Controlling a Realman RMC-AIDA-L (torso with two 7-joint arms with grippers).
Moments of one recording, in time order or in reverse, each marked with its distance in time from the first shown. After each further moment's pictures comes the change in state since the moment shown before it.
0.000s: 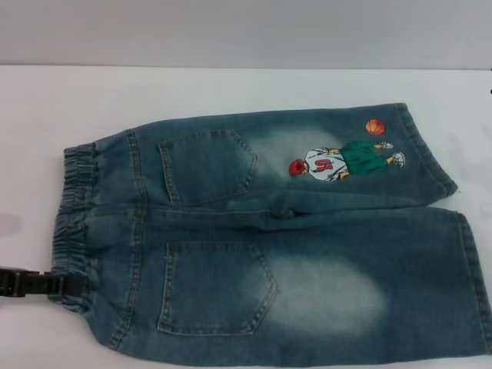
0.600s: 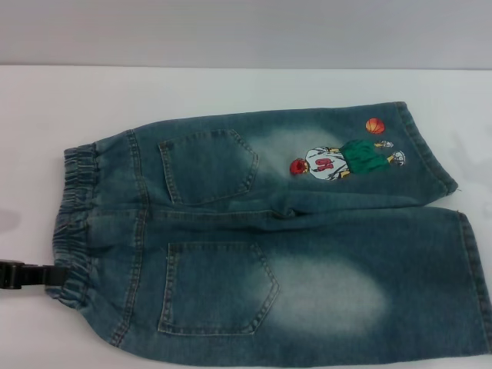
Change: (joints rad) left arm -0.007 0.006 -0.002 0.006 0.002 -0.019 -0.001; right arm 0.000 -0.001 0.011 0.000 0.000 0.001 0.000
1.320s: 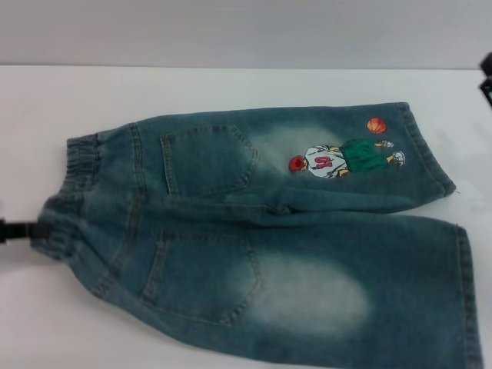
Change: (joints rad) left arm -0.027 0.004 -0.155 0.005 -0.011 -0.004 -0.009; right arm 0.023 -0.001 -0.017 -0.002 -0.019 0.015 0.000
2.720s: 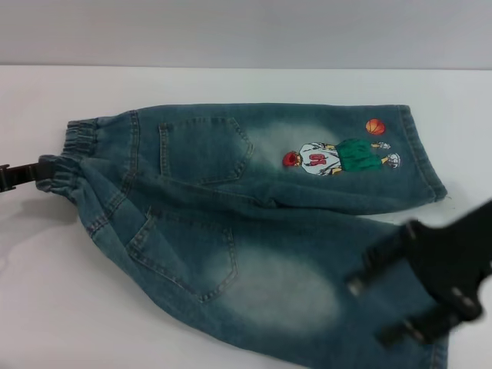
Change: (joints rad) left arm -0.022 -0.052 -0.091 -0.007 -0.129 -0.123 0.068; right arm 0.293 -0.127 -0.001 -0.552 -1.476 -0.613 0.989
